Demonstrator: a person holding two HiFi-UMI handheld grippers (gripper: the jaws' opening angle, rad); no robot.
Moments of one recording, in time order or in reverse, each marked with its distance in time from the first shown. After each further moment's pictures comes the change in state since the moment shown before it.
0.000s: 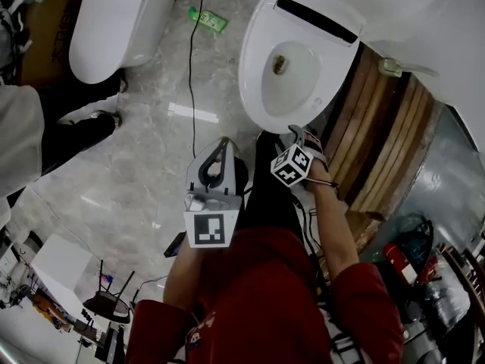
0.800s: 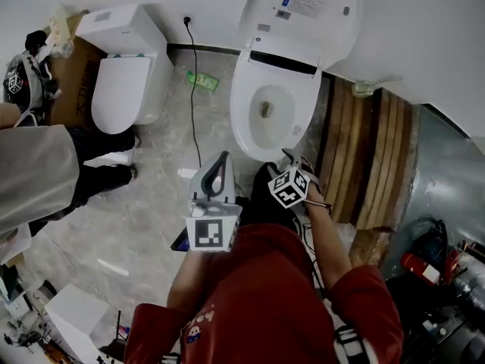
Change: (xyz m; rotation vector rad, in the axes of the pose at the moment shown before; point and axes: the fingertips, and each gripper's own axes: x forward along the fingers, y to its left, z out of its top) left arm -0.045 -0.044 0.113 0.072 -0.203 -0.126; right arm -0.131 -0.021 0.036 0.236 -0.250 -0.163
